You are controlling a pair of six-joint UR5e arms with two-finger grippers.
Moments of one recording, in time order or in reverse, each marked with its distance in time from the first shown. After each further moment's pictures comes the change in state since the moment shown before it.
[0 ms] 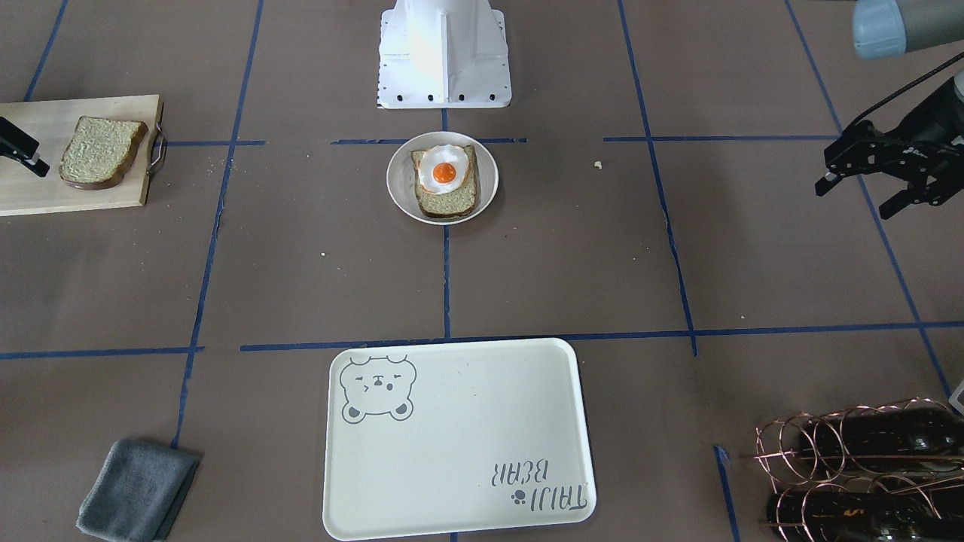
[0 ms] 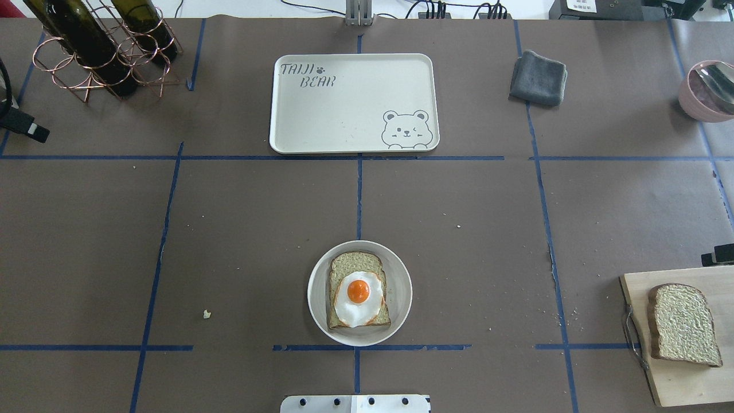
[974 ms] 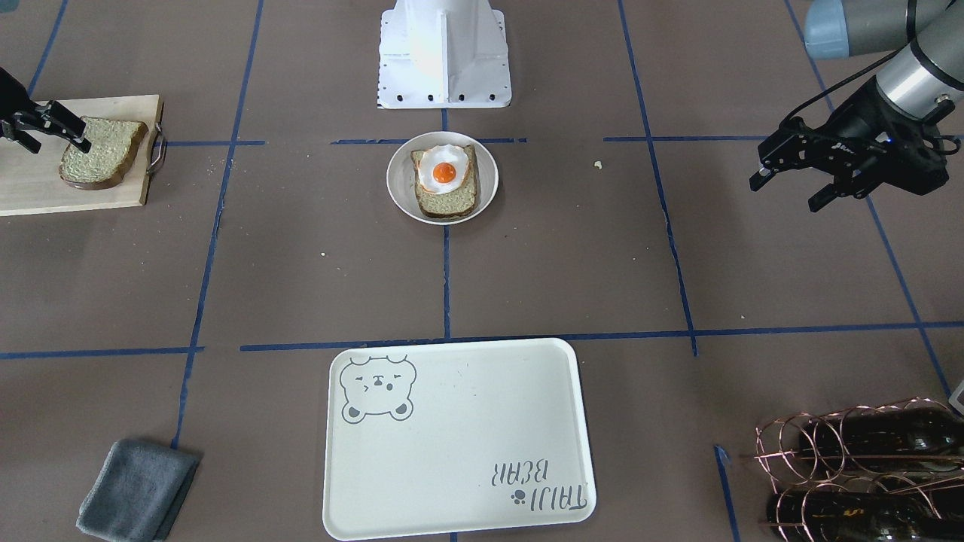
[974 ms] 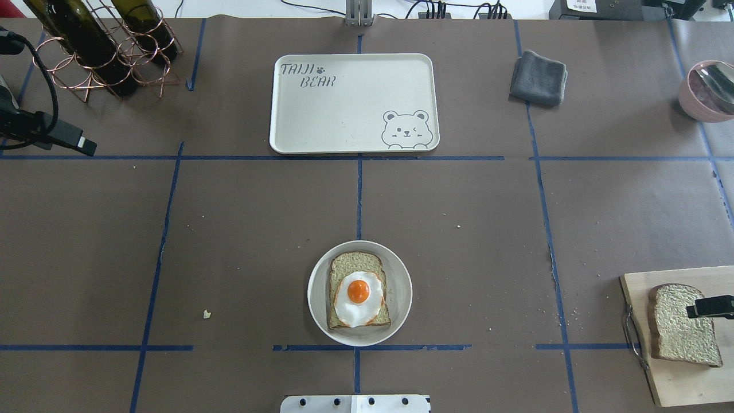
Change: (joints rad) left arm 0.093 0.000 -0.013 -0.138 0.004 -0.229; right arm -0.279 -0.087 -0.004 0.126 -0.131 0.176
